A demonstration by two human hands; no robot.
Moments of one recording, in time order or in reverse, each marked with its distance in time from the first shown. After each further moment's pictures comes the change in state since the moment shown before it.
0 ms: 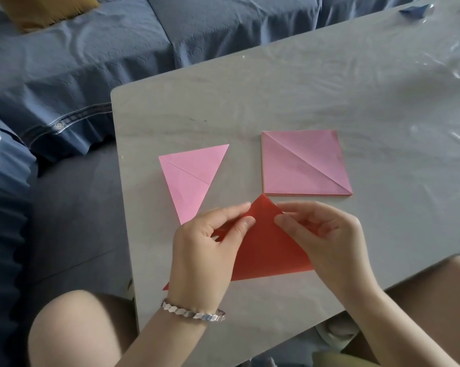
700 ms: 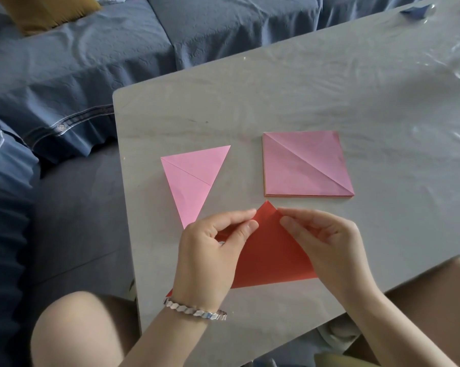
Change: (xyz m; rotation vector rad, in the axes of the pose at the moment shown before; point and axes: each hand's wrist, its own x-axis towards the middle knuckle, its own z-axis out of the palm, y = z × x) left_hand 0.001 -0.002 0.000 -0.019 -0.055 -0.099; right_hand -0.002 0.008 -0.002 -0.014 -0.012 0.038
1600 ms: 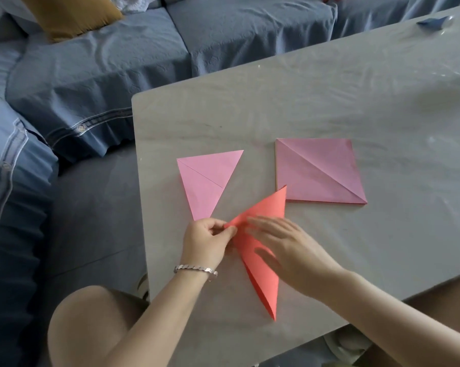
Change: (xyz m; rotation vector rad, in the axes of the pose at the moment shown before) left_hand 0.028 -0.068 -0.002 0.002 0.004 -0.468; right_hand 0.029 0.062 0.020 -0.998 -0.468 -0.654
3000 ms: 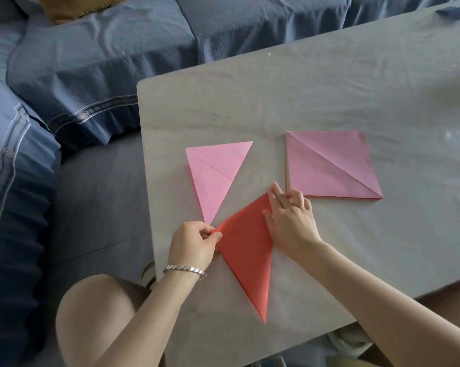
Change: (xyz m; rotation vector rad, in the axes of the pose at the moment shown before) left_hand 0.014 -0.036 -0.026 0.353 0.059 0.042; right_hand 0.041 0.018 0.037 -0.119 -0.164 0.470
